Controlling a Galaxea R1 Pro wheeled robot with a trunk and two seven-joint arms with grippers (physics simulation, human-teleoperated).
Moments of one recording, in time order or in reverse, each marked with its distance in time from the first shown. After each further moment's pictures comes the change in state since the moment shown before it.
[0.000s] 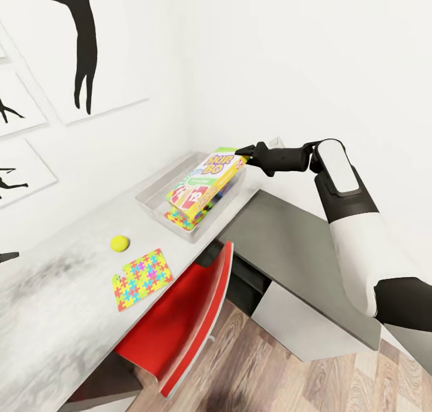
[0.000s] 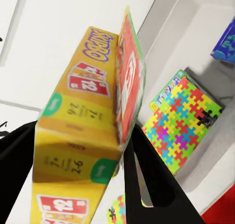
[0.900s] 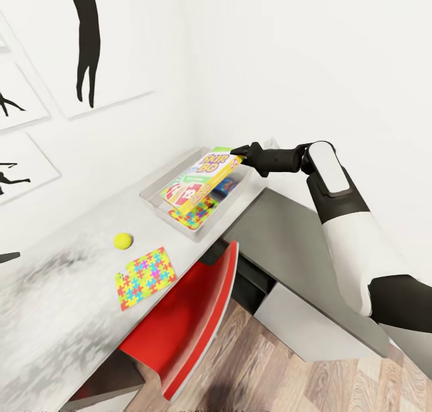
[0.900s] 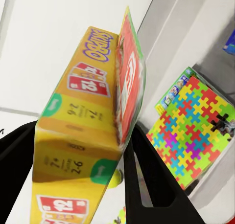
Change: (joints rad) left arm 0.000 -0.012 0.005 -0.001 0.000 0.000 0.000; right arm -0.006 0.031 0.014 0.039 0.002 -0.063 0.000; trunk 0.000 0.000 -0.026
